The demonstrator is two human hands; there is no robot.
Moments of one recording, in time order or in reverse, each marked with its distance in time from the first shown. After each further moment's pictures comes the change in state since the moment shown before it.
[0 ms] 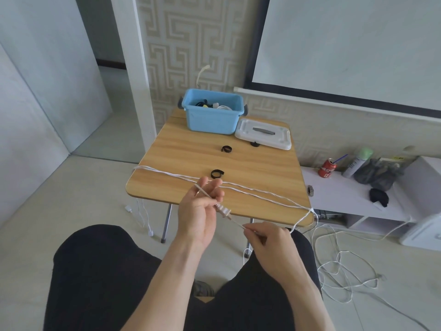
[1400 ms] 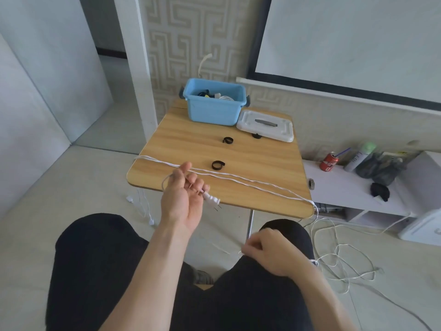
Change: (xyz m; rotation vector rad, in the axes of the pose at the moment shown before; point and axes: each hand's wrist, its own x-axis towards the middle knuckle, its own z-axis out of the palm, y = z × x) left_hand 0.008 0.021 -0.013 -0.070 0.060 0.046; right_hand 0.002 0.019 -0.006 -0.172 -0.582 0.121
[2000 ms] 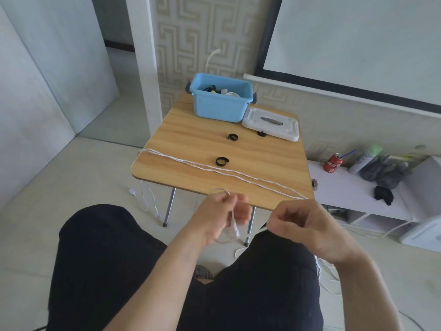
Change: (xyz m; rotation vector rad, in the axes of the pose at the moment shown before) left_hand -0.024 -0.032 0.000 0.756 -0.246 -0.351; right_hand -0.046 -0.031 -0.078 0.557 0.048 -0.341
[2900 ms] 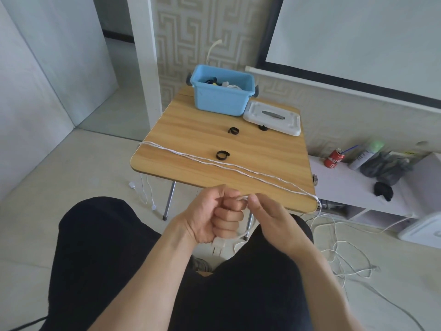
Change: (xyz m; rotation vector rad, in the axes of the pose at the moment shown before) left_hand 0.002 -0.003 -0.021 -0.321 -0.705 -0.246; right_hand 0.034 0.038 0.050 -0.153 0.196 0.092
